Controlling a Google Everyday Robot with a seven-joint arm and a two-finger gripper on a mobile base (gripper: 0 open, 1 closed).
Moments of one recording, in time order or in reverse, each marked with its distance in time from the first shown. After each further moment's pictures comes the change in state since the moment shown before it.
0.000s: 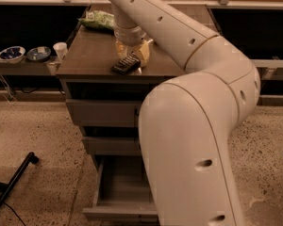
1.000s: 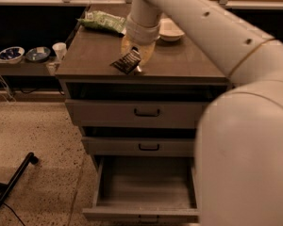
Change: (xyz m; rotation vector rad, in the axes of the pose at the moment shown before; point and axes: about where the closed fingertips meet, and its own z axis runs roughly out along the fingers) arm -0.018 0.021 -0.035 0.240 -0.086 0.075
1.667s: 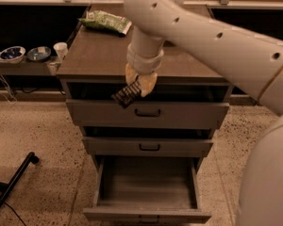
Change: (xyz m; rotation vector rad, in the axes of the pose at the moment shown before) arm -0.064 0.063 0.029 -0.101 -0.026 0.241
